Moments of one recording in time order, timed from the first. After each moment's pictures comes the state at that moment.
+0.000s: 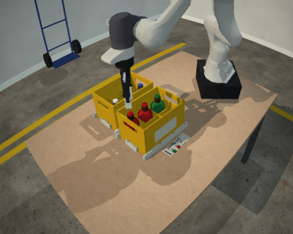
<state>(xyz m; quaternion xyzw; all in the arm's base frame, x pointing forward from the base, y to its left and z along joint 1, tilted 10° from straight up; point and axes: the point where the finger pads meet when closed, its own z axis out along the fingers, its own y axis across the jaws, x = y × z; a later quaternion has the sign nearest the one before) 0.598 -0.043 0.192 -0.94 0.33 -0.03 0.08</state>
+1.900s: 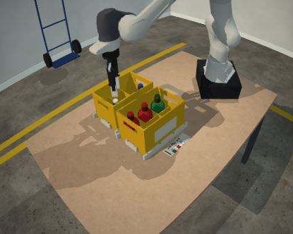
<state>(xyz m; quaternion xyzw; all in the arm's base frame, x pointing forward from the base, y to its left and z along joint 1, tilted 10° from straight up) 0.595 -0.153 0.178 -0.93 0.35 -0.03 0.08</state>
